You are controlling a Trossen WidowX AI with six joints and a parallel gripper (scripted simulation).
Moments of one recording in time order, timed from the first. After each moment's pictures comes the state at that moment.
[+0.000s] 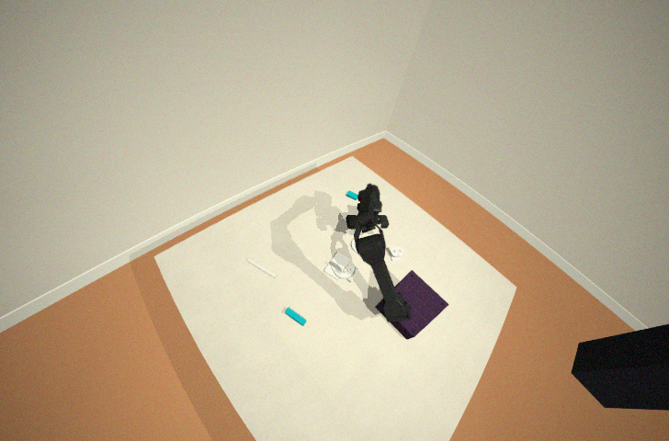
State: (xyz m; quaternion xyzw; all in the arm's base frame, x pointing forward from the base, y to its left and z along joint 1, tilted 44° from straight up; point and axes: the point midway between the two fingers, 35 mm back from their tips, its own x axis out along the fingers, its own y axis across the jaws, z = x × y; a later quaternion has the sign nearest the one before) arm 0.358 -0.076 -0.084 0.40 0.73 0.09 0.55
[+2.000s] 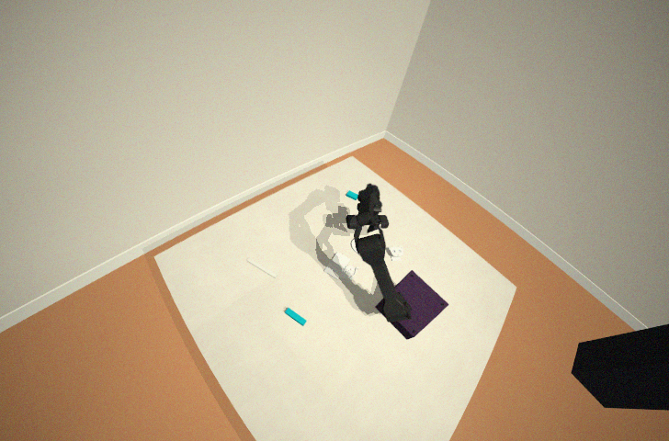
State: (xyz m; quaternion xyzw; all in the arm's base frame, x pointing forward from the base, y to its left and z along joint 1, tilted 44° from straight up) arm 0.358 -0.076 -0.084 0.40 0.73 0.09 0.55
